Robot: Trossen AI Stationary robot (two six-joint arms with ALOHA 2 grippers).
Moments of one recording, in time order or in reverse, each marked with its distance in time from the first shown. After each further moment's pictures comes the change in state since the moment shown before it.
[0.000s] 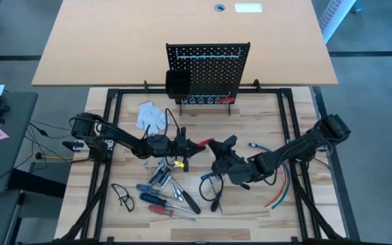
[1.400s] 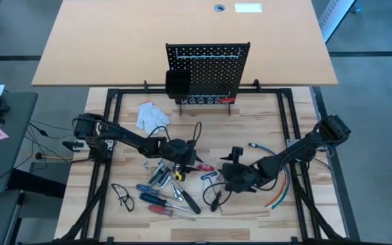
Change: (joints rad) left arm -0.003 0.035 0.163 -0.687 0.296 0.343; right arm 0.049 0.000 -0.137 -0.349 -0.430 0.994
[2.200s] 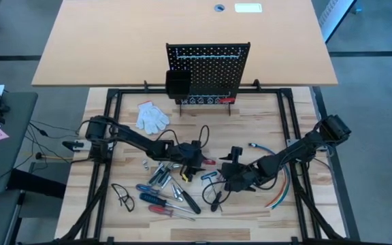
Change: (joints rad) left arm -0.012 0.116 0.102 0.000 -0.151 0.021; right arm -0.011 0.000 0.001 0.010 -0.026 -0.002
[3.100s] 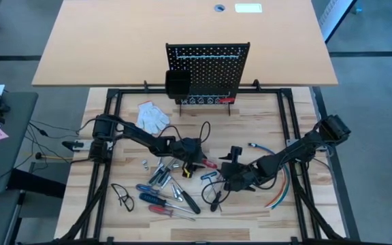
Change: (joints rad) left arm 0.072 0.108 0.005 0.005 0.110 0.000; right arm -0.002 0.000 0.000 0.010 0.001 0.000
